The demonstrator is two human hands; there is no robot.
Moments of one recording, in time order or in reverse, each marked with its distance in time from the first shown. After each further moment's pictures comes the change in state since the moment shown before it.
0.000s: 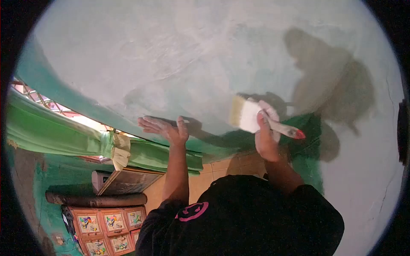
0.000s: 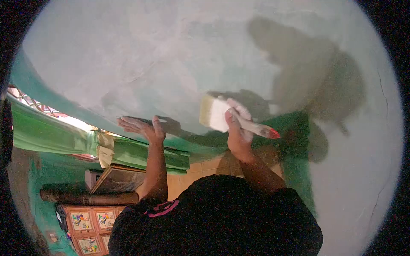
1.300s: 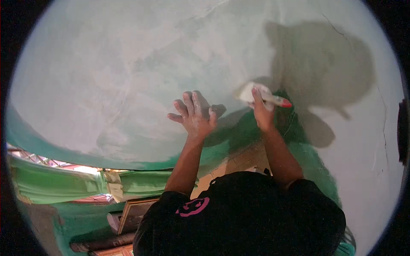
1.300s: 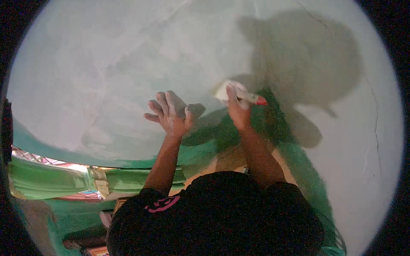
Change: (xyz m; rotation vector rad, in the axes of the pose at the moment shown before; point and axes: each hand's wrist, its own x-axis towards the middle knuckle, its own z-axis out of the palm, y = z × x) left_hand -0.062 0.232 0.020 -0.226 -0.299 0.525; right_hand -0.011 -0.108 -0.149 -0.221 0.615 0.109
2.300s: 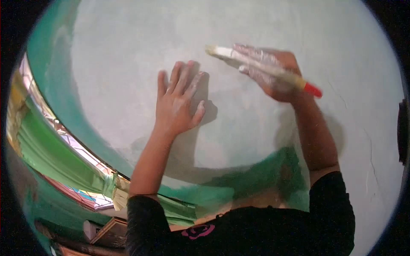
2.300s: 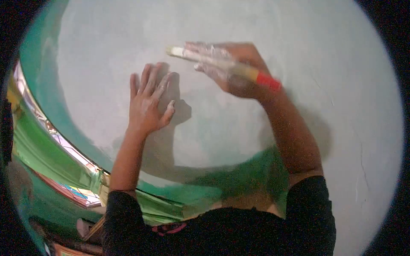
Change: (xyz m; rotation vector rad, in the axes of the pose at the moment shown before) left_hand 0.178 -0.123 -0.228 0.106 -0.031 0.210; right_hand -0.070 -0.261 0.228 -0.715 -0.785 -1.712
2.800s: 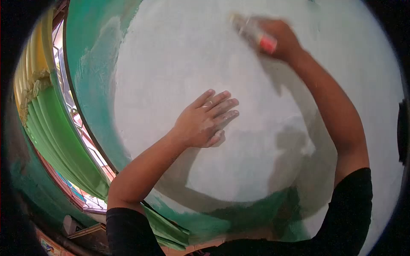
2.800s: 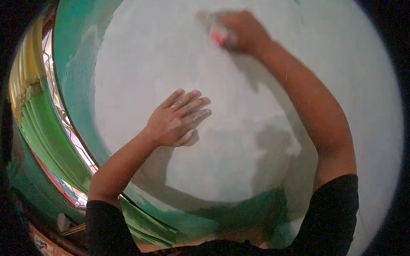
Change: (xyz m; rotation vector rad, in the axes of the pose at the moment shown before) left_hand 0.029 -0.043 -0.039 0.088 -0.069 0.424; right_hand 0.176 0.062 -0.009 -0.414 -0.019 -0.406
